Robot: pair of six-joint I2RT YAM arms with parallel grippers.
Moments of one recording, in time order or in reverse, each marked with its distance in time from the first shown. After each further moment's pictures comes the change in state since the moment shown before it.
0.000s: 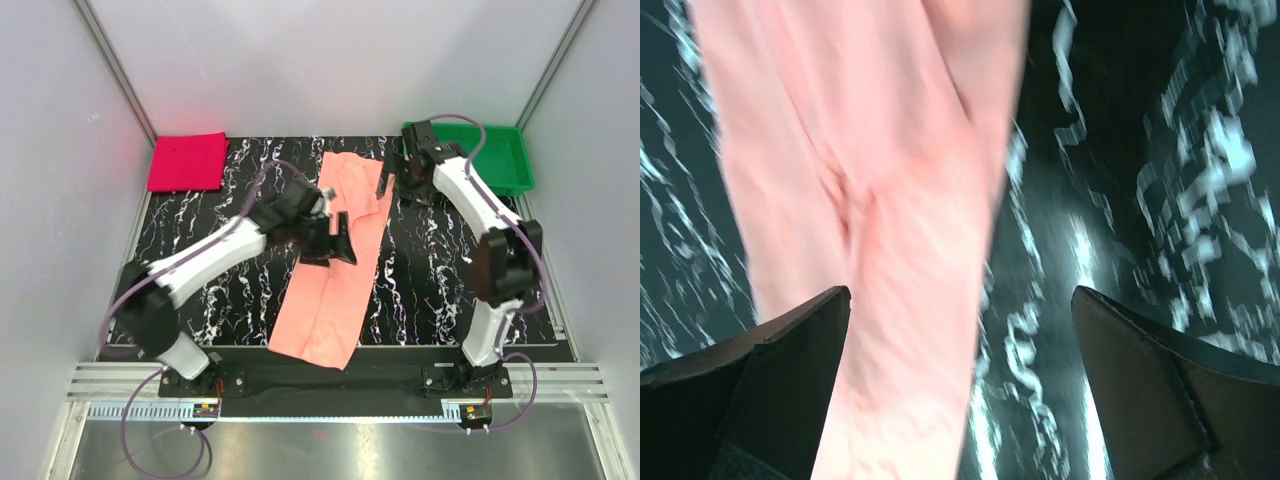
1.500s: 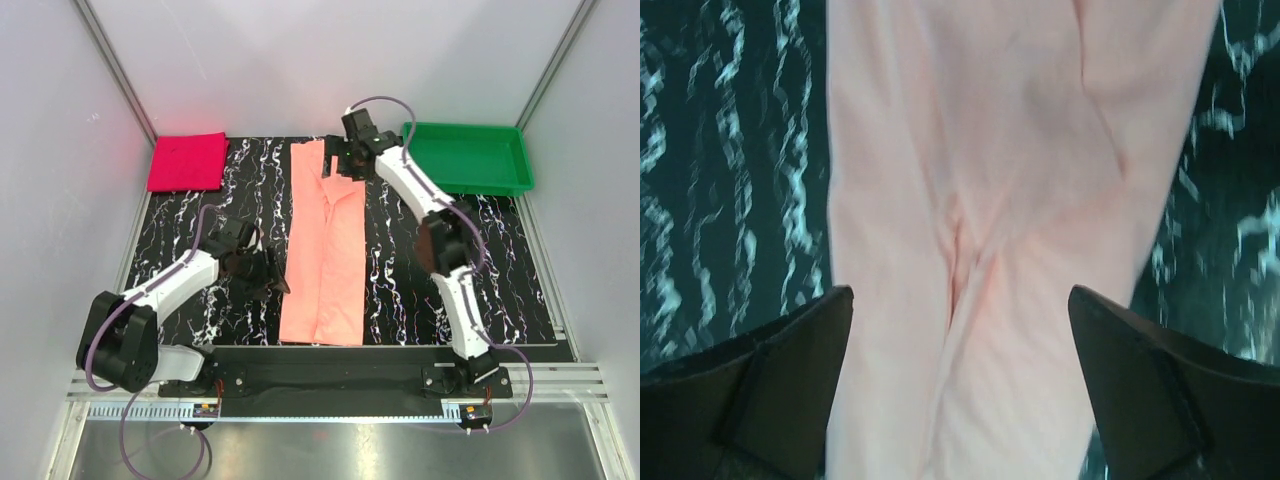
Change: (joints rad) left arm 0.383 -0.318 -0.556 0.023 -0.023 0.057; right arm 0.180 0.603 0.729 0.098 -0.014 -0.048
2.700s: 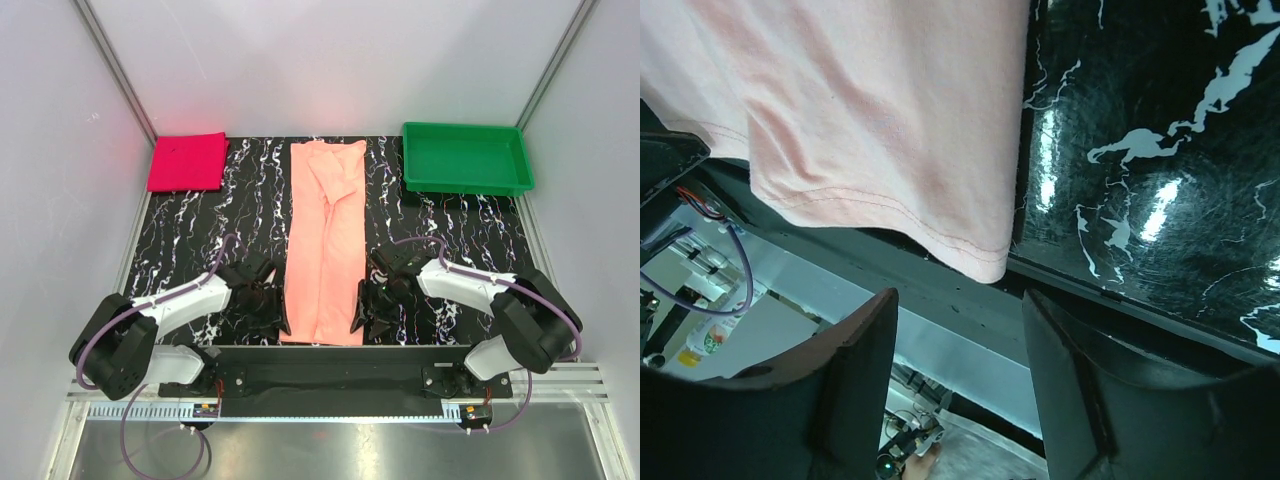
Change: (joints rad) left arm -0.240 -0.041 -0.202 0.013 -0.052 -0.127; right arm 0.235 -0.974 -1.664 0.218 -0.478 0.410
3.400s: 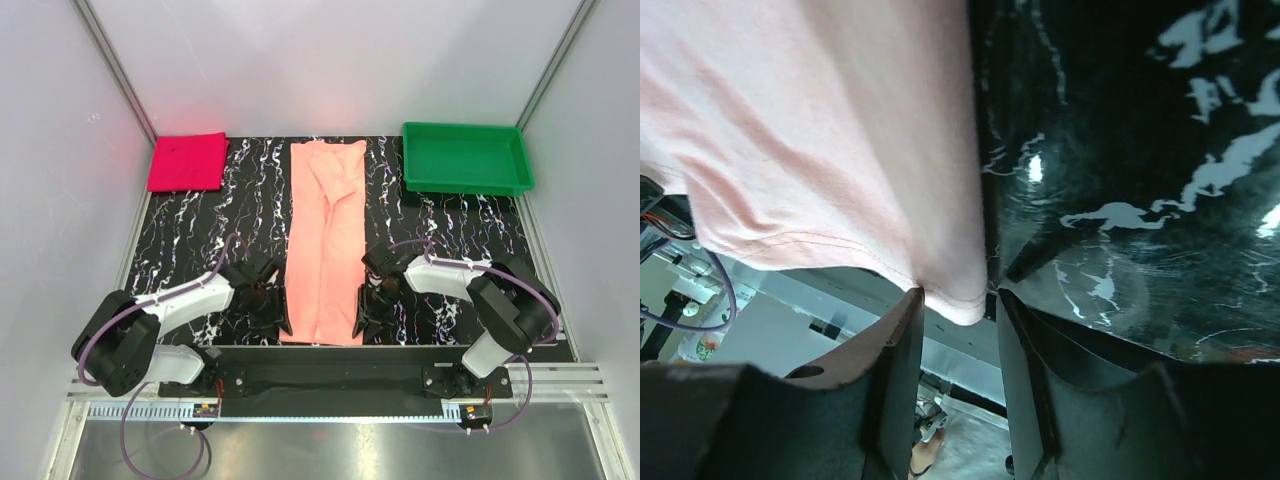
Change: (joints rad) left arm -0.022 0.021 0.010 0.004 -0.011 -0.023; right arm 0.013 0.134 0.021 0.017 -0.002 -0.002
